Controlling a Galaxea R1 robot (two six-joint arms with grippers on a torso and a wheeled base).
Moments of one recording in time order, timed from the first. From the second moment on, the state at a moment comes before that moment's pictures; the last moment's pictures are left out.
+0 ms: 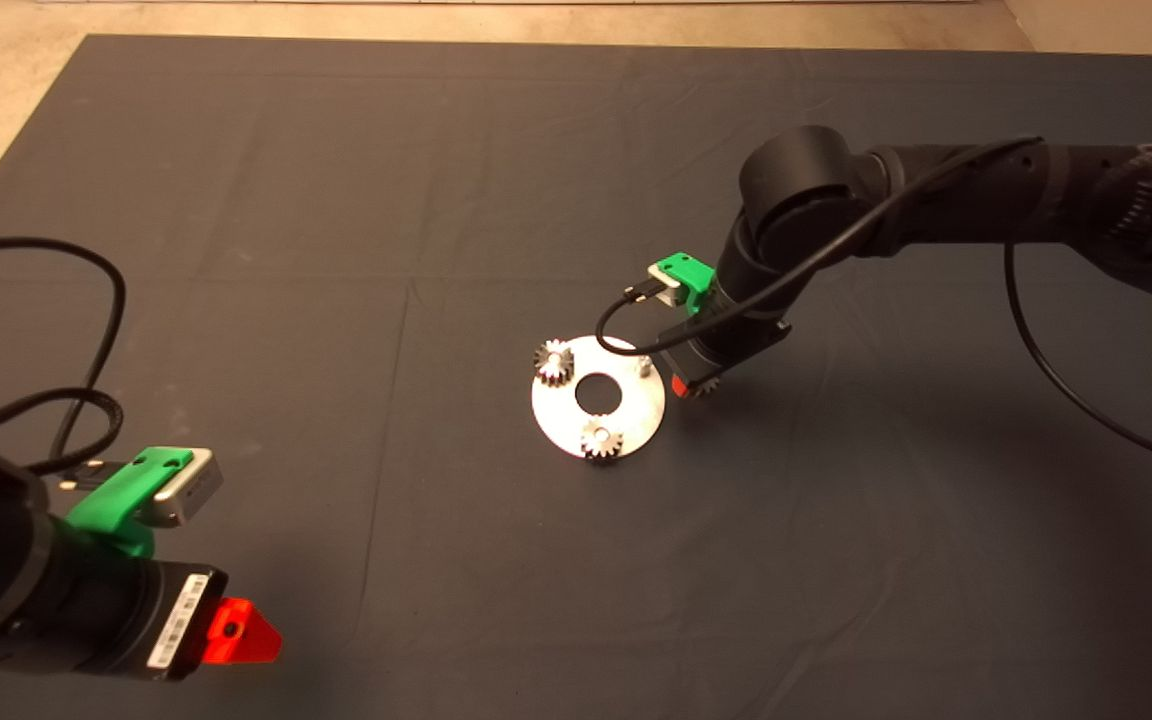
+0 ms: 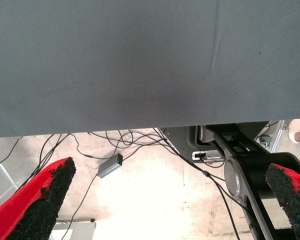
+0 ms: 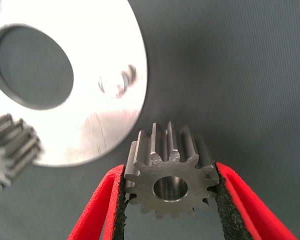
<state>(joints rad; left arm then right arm) -0.47 1.94 -0.36 0.11 1.53 -1.53 0.37 2.75 -1.23 -0.27 -1.53 1.05</state>
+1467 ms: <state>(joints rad) -0.47 1.94 -0.36 0.10 1.53 -1.53 0.45 2.86 -1.44 -0.19 -1.53 0.97</state>
